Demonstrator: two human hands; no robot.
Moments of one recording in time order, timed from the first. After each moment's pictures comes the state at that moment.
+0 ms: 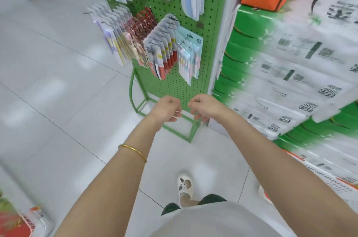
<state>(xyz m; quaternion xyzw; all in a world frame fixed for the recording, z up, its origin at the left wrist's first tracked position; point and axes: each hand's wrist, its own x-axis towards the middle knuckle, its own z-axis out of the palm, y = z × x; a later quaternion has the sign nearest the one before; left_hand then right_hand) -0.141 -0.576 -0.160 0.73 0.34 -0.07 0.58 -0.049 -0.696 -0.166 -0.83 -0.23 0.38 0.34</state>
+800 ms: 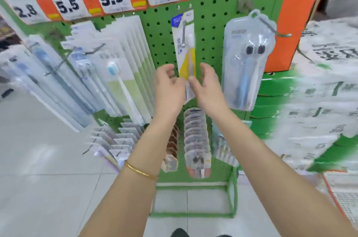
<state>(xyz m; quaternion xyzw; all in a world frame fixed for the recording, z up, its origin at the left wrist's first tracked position) 0.092 -0.311 0.001 0.77 0.06 0.17 0.61 0.117 -0.400 -0.023 -0.81 -0.07 -0.14 0.56</state>
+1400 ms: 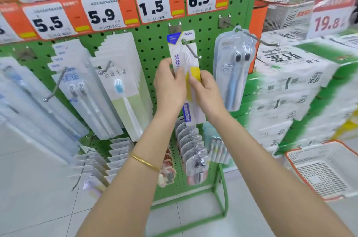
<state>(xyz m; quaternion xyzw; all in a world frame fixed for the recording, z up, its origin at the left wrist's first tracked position) 0.118 -0.293 0.024 0.78 -0.08 0.19 0.59 0.105 -0.378 -0.007 -0.73 0.00 -0.23 0.65</state>
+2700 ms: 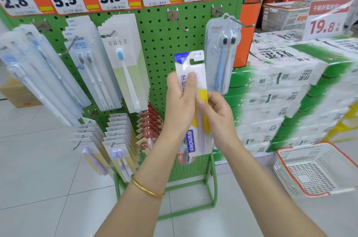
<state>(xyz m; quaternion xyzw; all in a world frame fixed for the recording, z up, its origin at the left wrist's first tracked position) -0.008 -0.304 -0.006 0.69 -0.14 0.16 0.69 -0.025 -0.389 -0.051 -0.62 -0.06 -0.21 0.75</state>
